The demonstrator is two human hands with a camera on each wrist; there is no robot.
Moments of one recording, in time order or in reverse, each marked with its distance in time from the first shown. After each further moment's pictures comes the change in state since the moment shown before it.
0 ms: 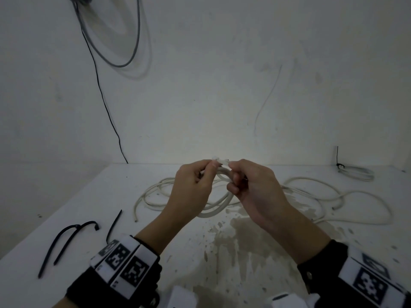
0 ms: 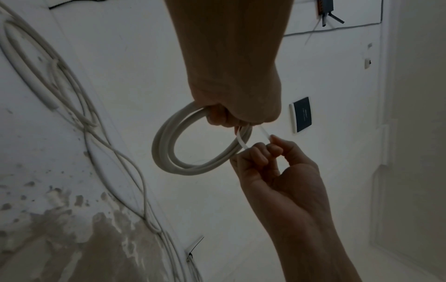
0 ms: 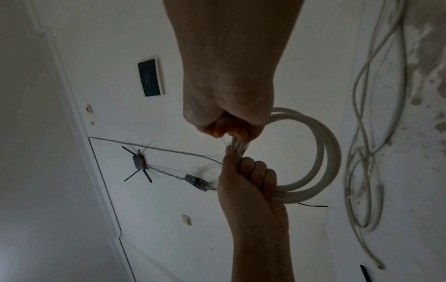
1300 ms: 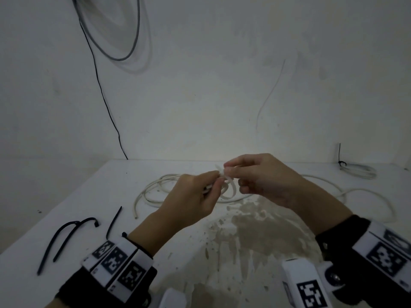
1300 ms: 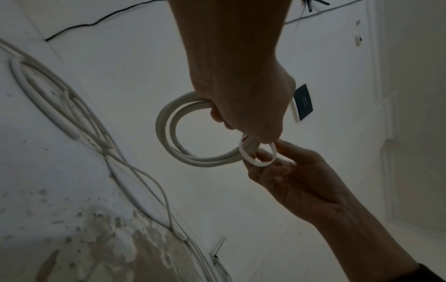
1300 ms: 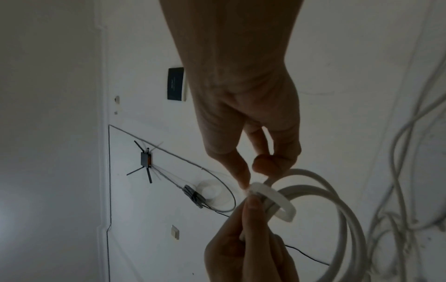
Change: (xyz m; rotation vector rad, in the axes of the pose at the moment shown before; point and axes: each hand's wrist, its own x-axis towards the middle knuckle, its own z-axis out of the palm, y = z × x) left_hand -0.008 -0.017 -0.013 0.309 -0.204 0.418; right_hand 0.015 -0.027 -0.016 -0.610 -0.190 0.196
